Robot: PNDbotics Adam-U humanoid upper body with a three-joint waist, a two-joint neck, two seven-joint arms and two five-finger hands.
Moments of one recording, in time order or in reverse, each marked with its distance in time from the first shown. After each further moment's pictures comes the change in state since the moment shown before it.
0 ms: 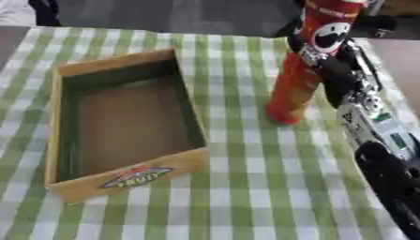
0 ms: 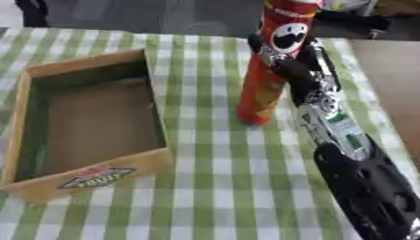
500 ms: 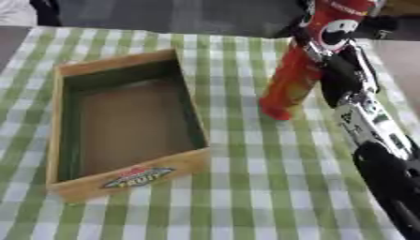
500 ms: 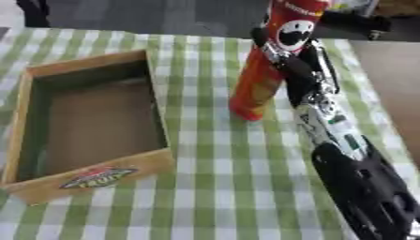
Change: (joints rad) left arm 0.000 0.000 0.000 0.000 0.002 0.002 -0.002; right arm 0.007 0.005 0.005 -0.006 -0.058 -0.075 0.036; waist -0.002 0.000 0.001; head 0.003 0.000
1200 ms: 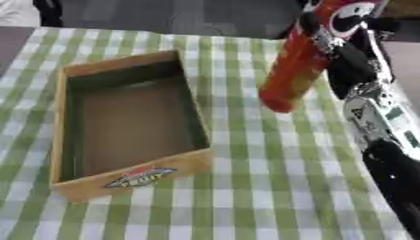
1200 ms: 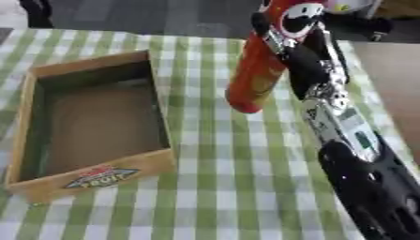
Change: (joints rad) left arm 0.000 0.000 0.000 -0.002 0.001 0.003 -0.003; right arm -0.031 -0.036 0.004 -0.225 0.062 0.071 0.018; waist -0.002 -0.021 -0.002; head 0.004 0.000
